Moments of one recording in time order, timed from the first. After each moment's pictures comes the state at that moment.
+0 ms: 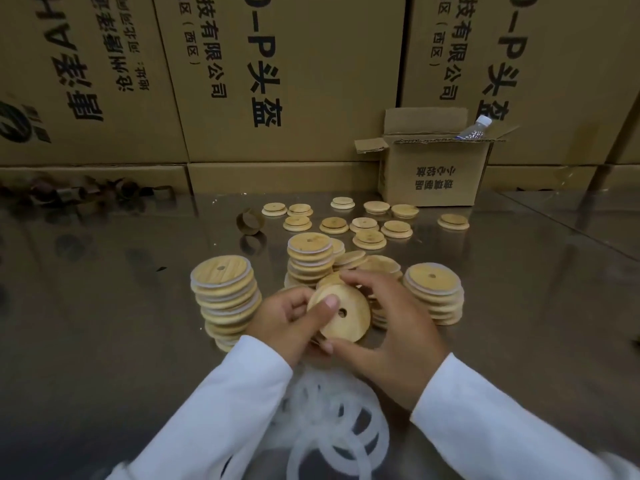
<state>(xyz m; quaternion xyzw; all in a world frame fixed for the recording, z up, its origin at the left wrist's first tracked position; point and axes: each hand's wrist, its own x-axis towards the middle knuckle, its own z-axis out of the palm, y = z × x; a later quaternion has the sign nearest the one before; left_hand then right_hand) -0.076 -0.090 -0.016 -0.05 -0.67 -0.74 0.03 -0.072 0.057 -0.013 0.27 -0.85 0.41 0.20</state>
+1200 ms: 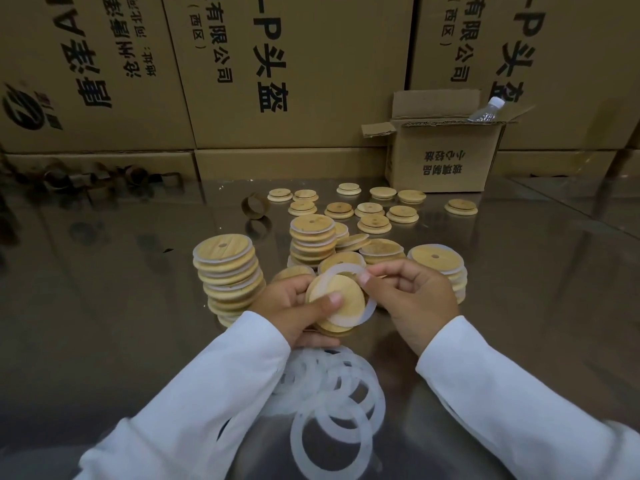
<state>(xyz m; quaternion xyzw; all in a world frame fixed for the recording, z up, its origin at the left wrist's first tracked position) -0.080 -0.094 -0.025 -0.04 -0.66 -0.74 -0.06 -0.083 0.061 -0.018 0.05 -0.69 0.72 0.10</state>
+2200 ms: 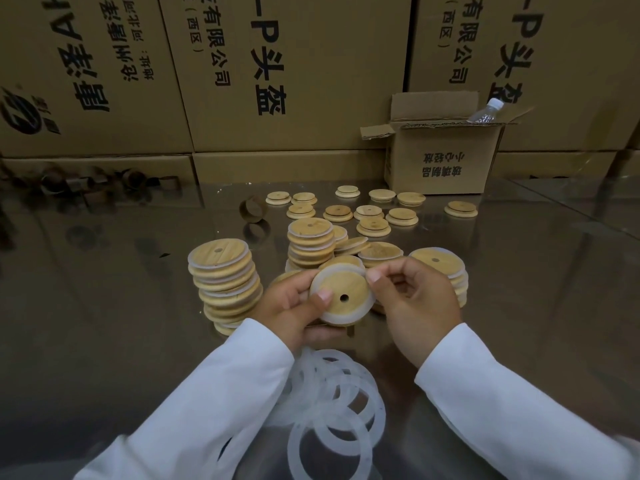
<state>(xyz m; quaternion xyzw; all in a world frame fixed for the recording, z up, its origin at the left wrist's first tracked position) -0.082 -0.091 -0.029 -0.13 -0.64 -0.75 0.00 -0.083 0.060 -0.014 0.06 -0.78 0.61 0.17</state>
